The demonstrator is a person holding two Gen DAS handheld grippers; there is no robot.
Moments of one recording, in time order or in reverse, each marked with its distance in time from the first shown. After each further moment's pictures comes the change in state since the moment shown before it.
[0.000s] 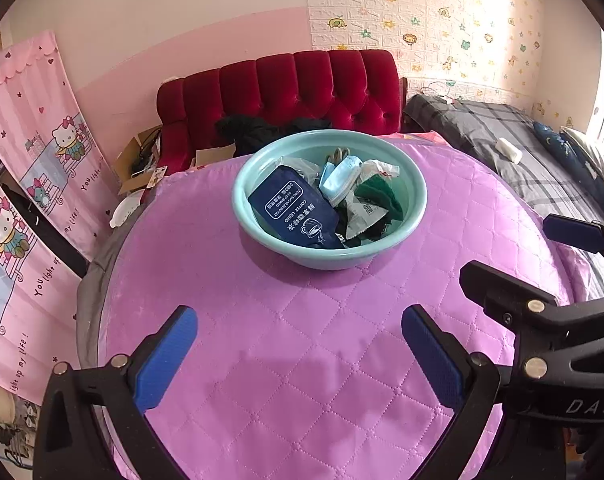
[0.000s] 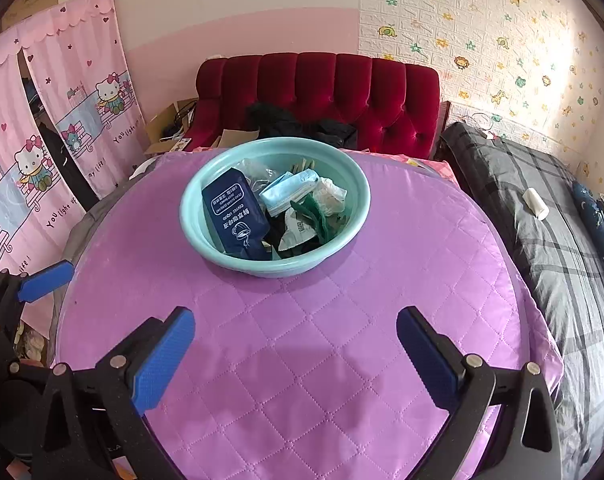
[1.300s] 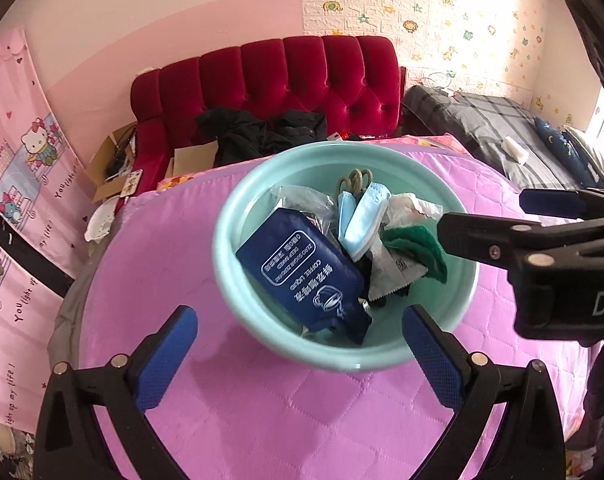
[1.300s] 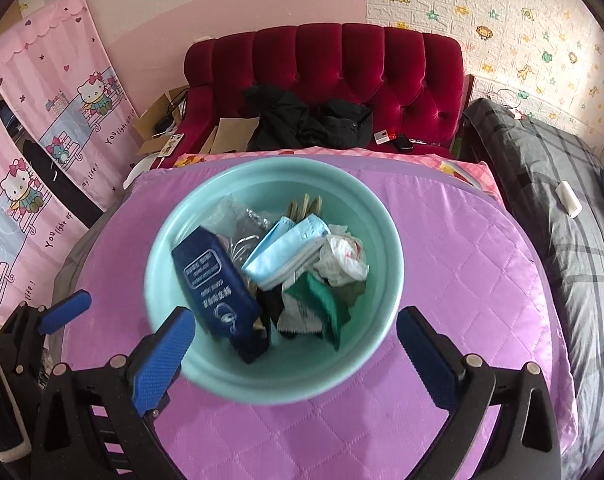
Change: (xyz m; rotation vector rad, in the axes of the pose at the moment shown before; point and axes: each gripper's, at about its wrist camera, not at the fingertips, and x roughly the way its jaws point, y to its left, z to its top) left arm 0.093 0.024 0.079 0.022 0.051 -0.054; right arm 0.113 -0.017 0.117 0.051 0.120 0.069
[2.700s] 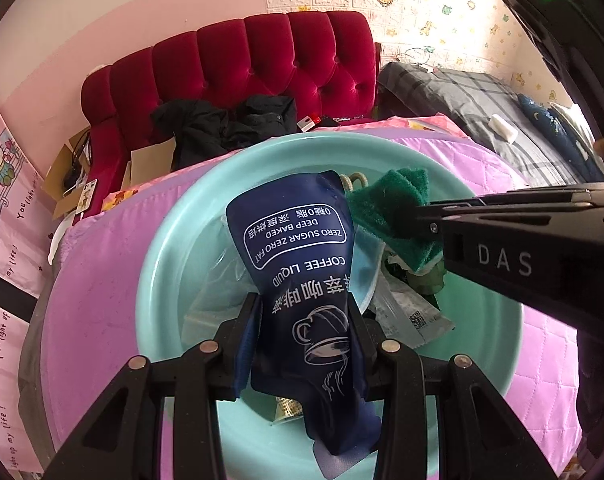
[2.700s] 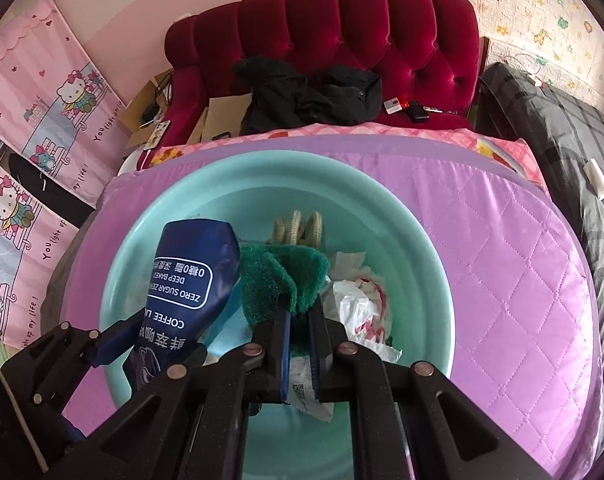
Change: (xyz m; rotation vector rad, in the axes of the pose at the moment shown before) left arm 0.098 -0.014 0.051 0.079 0.070 -0.095; right arm 0.113 -0.019 0.057 0.069 0.119 0.050
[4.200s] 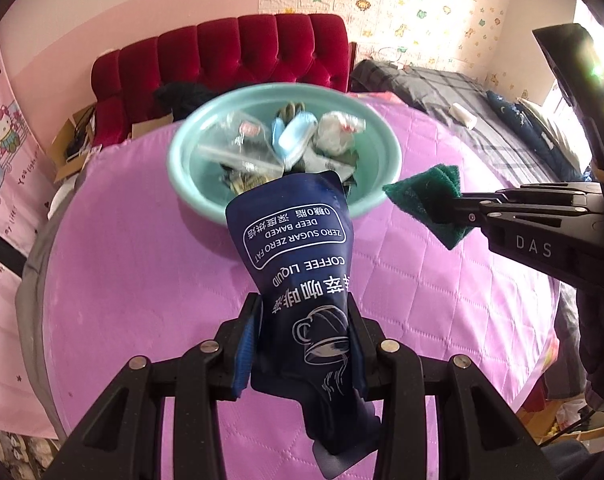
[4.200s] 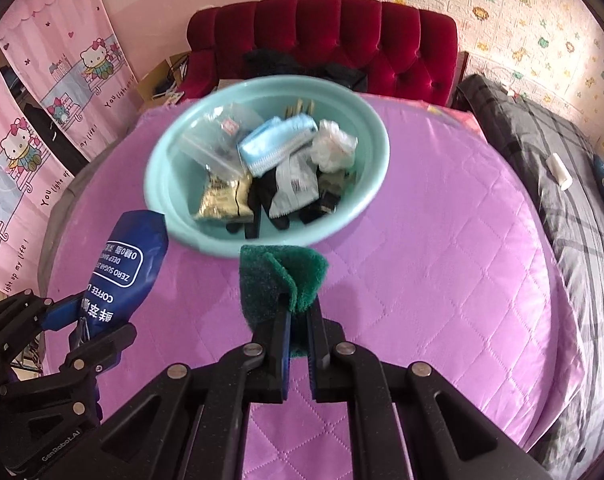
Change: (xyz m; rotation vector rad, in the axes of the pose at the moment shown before) left arm -0.122 -0.029 -0.135 -0.024 -0.004 -0.080; right arm -0.107 0.015 -0.168 -0.098 -0.039 -0.086
